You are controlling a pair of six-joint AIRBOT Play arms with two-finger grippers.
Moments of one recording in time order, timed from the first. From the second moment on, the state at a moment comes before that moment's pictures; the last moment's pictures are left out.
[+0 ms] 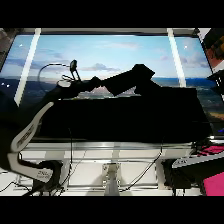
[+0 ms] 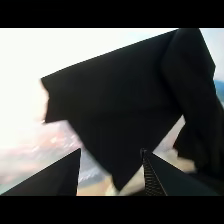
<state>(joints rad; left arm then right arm) -0.30 -1.67 1.16 0.25 -0.45 -0.96 -0.73 -1.72 1.66 -1.03 1.20 1.51</state>
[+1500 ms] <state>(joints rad) -0.23 -1.73 1.35 0.41 -0.47 -1.06 -0.64 -1.74 1.66 -1.16 1.16 1.50</state>
